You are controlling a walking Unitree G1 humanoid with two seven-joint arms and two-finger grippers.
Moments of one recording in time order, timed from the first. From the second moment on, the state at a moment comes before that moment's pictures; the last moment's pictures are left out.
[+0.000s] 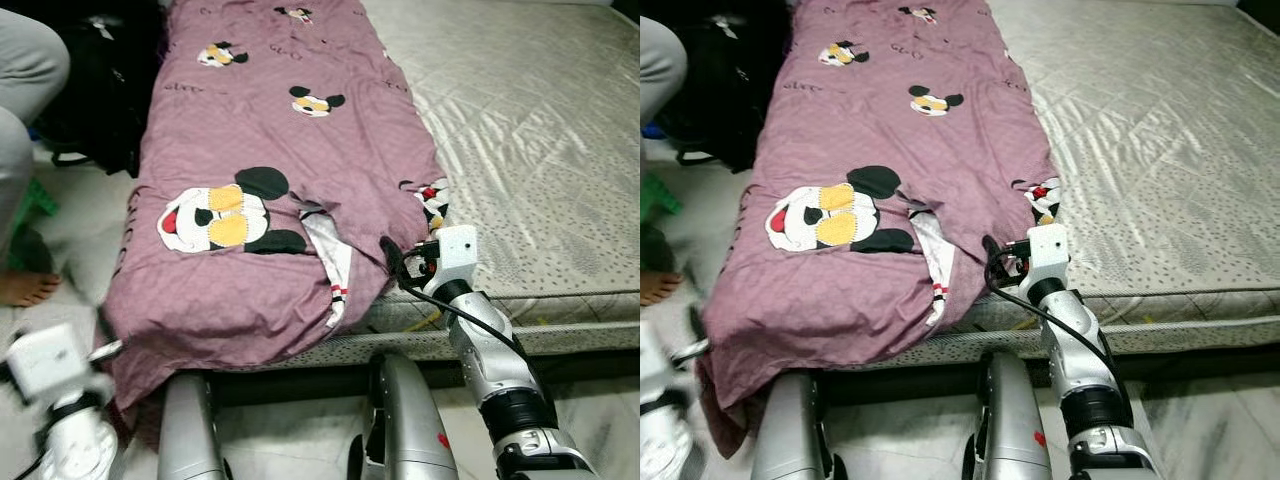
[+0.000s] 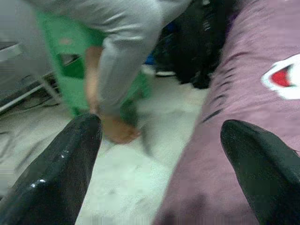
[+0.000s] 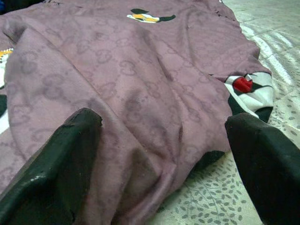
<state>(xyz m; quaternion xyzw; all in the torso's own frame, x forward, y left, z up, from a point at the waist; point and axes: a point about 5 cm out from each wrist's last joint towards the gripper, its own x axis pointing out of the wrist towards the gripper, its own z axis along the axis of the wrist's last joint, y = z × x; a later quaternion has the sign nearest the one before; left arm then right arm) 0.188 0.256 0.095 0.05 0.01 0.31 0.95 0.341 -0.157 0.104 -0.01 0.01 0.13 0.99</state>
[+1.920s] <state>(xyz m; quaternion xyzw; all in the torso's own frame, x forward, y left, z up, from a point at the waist) 0.260 0.154 0.114 -0.08 0.02 -0.06 1.00 0.326 -0.108 0.111 -0.04 0.02 0.16 0.99</state>
